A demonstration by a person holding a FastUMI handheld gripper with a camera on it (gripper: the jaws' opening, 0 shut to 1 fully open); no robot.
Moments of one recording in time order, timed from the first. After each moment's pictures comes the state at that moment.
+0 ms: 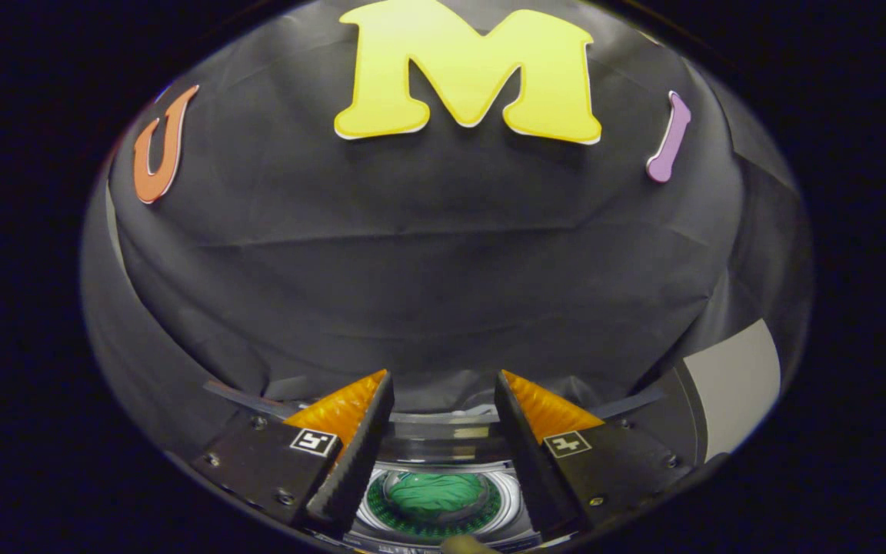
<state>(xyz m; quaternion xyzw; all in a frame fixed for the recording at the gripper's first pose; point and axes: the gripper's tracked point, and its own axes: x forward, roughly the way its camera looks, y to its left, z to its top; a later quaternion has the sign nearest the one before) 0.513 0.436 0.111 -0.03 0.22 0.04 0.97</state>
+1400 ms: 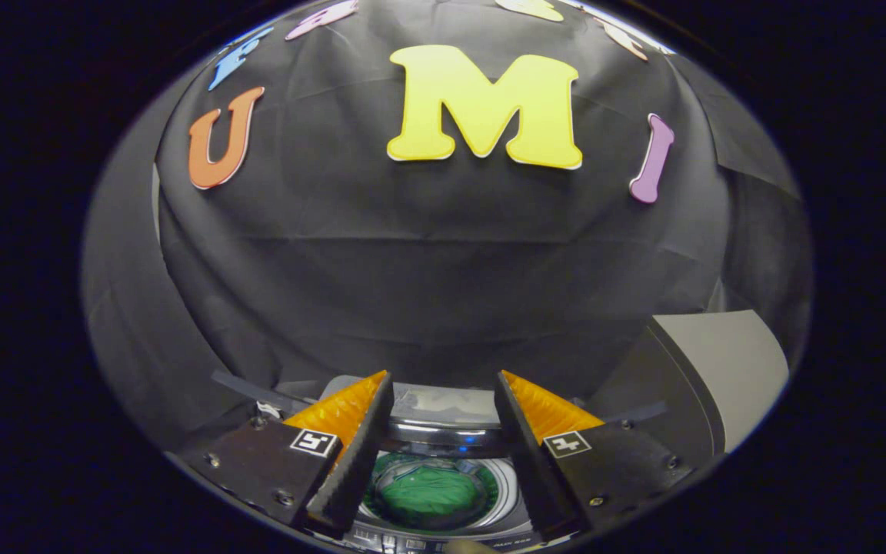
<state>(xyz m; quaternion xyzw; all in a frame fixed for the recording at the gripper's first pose) 0.414 0.425 0.071 -0.05 0.14 0.09 0.98</state>
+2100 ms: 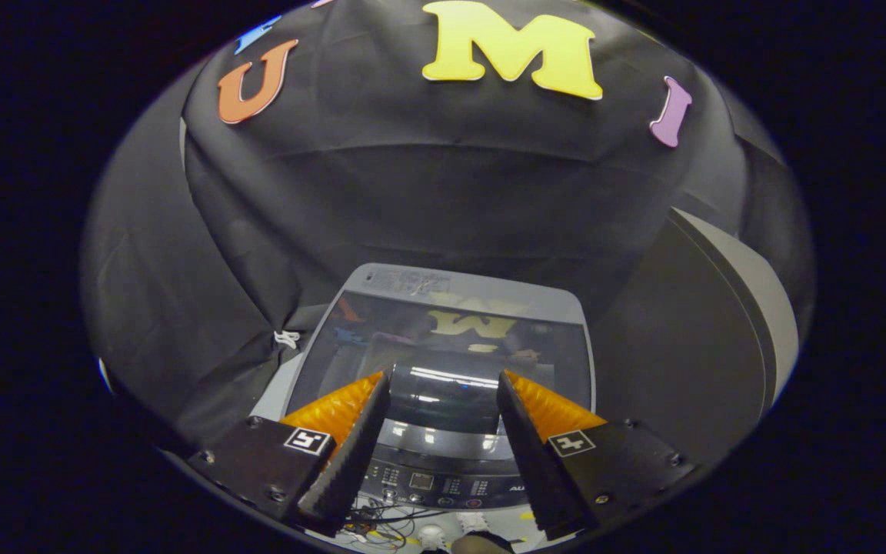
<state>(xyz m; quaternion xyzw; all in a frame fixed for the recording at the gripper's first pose) 0.342 0.417 -0.036 -0.08 0.26 0.11 0.95</state>
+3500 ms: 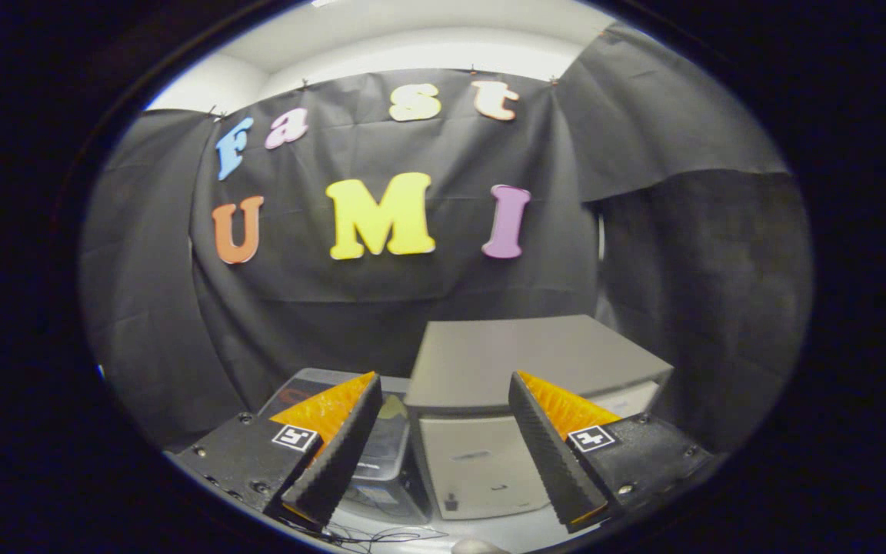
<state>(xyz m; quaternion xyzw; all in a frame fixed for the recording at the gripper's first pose) 0.120 0.066 0.088 0.02 -0.02 0.05 1.00</state>
